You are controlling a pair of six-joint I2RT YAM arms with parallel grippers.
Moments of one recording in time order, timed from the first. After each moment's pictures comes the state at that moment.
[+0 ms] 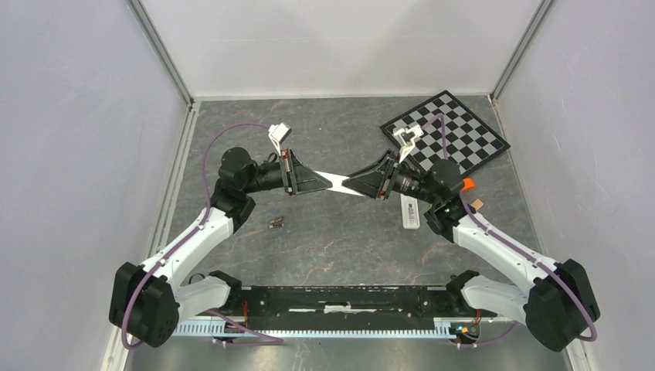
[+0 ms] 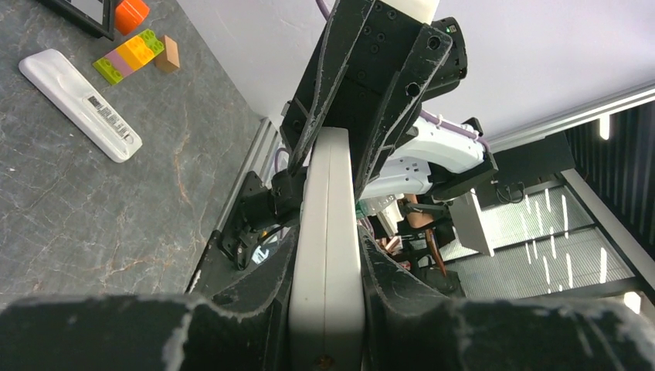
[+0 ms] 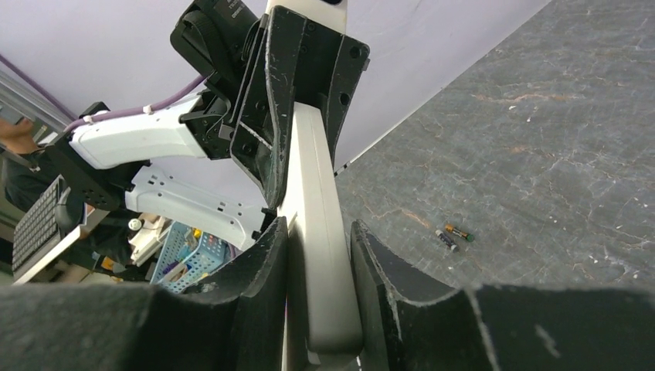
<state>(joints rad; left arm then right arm) -0.42 1.11 0.72 0.47 0.95 -1.14 0.56 1.10 0.65 0.63 -0.66 0.80</state>
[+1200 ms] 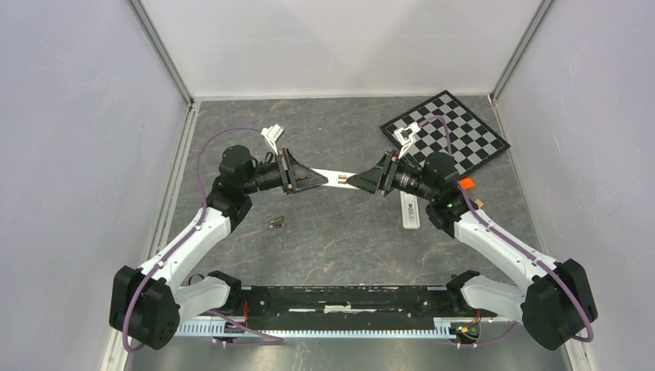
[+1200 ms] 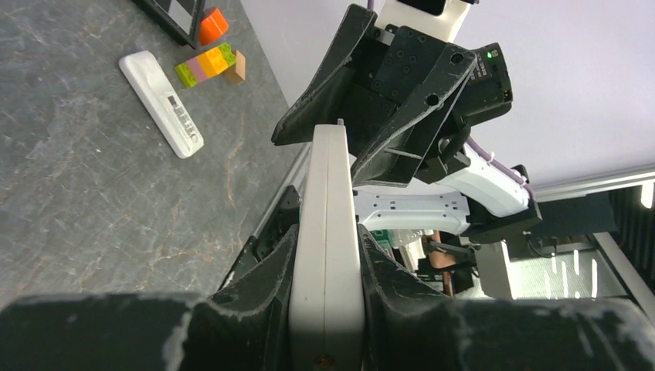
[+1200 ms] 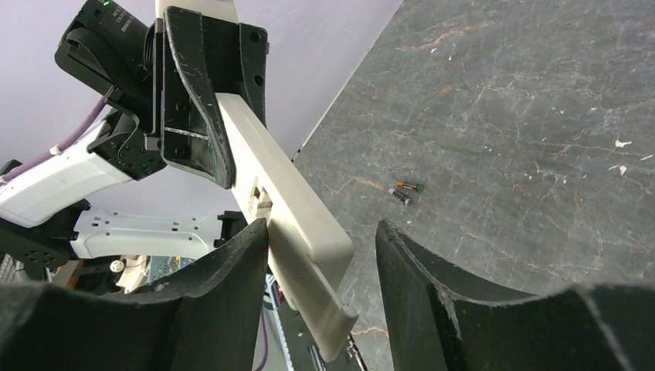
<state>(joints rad) -0.39 1.10 0.72 0.30 0.86 -1.07 0.51 1.11 0.68 0.37 -0.59 0.78</state>
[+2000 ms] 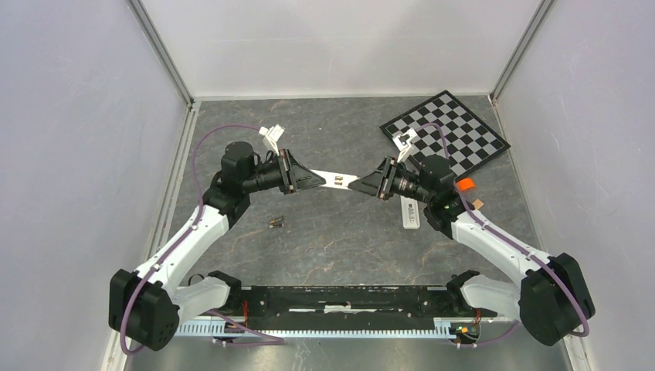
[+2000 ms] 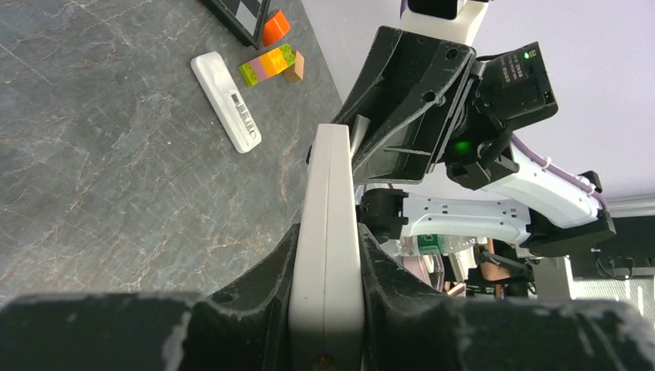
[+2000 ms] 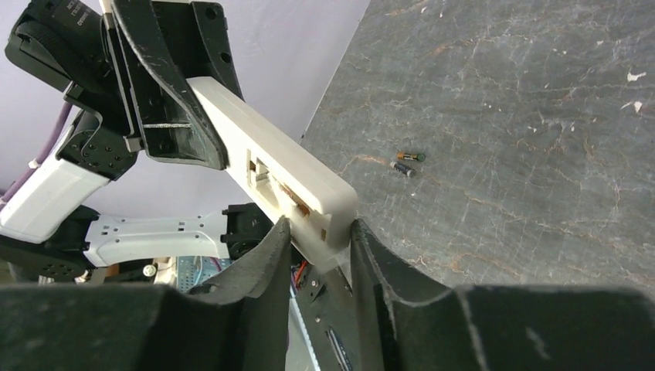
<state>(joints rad) -0.39 1.09 0.79 0.06 0.76 -0.87 0.51 1.14 0.64 0.37 -0.61 0.87</state>
